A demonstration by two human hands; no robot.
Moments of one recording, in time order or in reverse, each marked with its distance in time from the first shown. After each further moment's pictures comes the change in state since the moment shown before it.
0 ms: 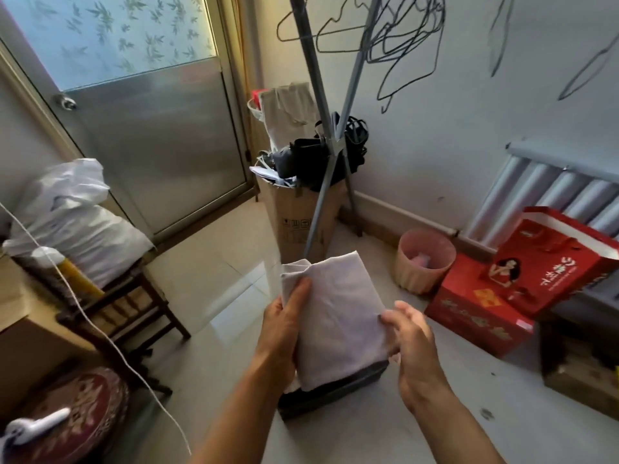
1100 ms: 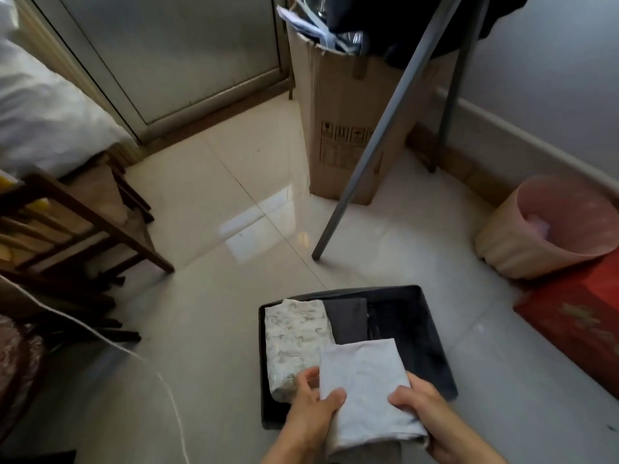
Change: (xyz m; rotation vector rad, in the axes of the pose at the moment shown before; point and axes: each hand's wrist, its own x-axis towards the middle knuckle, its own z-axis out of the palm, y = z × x) left_hand 0.296 -0.362 -0.137 0.225 0.195 -0.568; right_hand 0.374 0.318 -0.007 -0.319 -0.429 0.568
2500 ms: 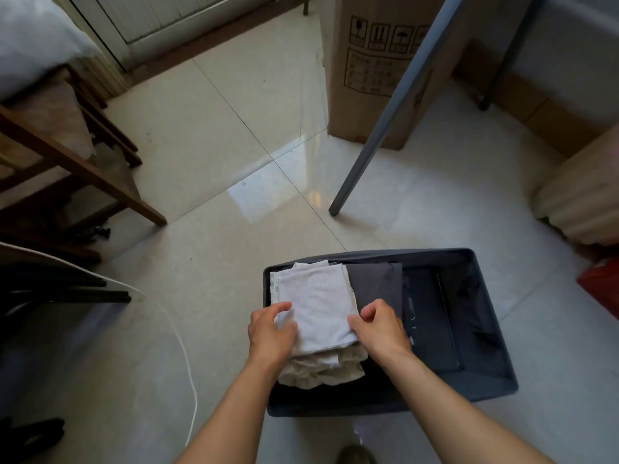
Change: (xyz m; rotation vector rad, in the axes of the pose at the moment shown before) left_hand 0.149 -0.019 -0.080 0.334 0.401 0.083; right_hand 0.181 0.030 0.066 -0.800 0.363 -0.041
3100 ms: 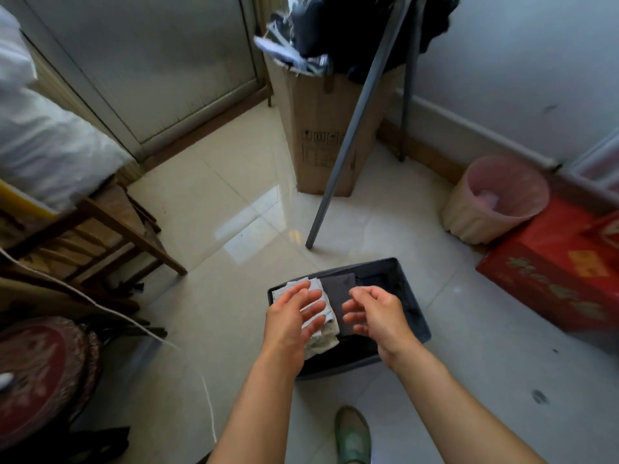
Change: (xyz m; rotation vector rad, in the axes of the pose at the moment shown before) left_hand -0.283 0.161 -0.109 -0.735 -0.254 -0.026; right_hand -0.276 -0.075 -0.149 0.879 0.019 -0.062
